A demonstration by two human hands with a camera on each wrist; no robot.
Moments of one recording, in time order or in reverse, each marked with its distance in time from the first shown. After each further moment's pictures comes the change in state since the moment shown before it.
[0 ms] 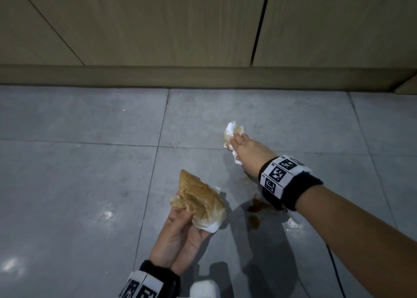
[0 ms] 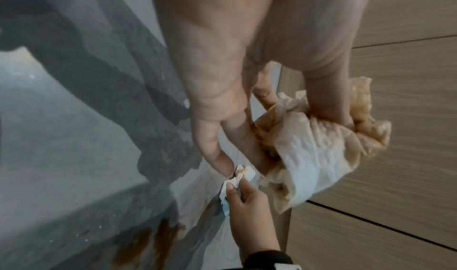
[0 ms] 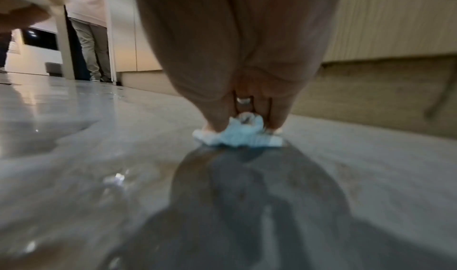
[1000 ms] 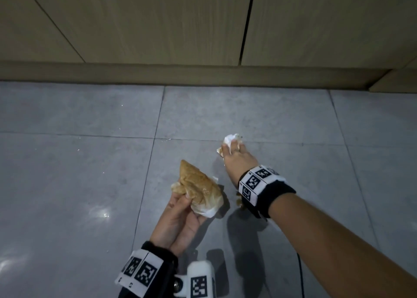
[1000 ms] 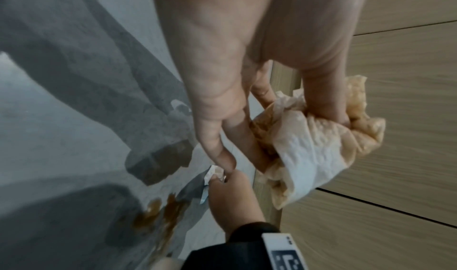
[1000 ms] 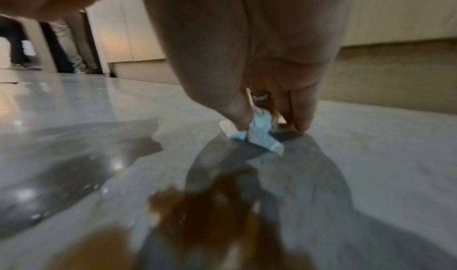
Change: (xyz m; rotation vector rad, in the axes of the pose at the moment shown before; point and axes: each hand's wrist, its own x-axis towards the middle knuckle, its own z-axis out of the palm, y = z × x) left_hand -0.017 -0.008 0.013 0.022 -0.037 0.011; right_hand -0.041 -0.036 0.012 0.083 -0.108 0.196
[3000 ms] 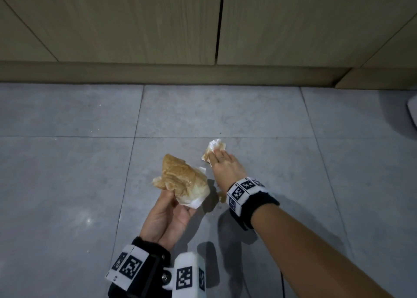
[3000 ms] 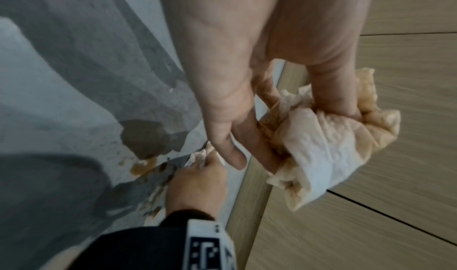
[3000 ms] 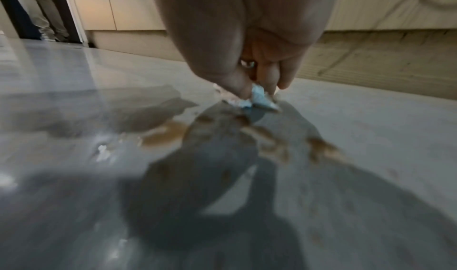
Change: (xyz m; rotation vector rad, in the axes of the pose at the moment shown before) left_hand 0.007 -0.016 -0.008 -0.088 -0.191 0.021; right_hand -0.031 0.012 0.019 -0.013 0.149 -0.096
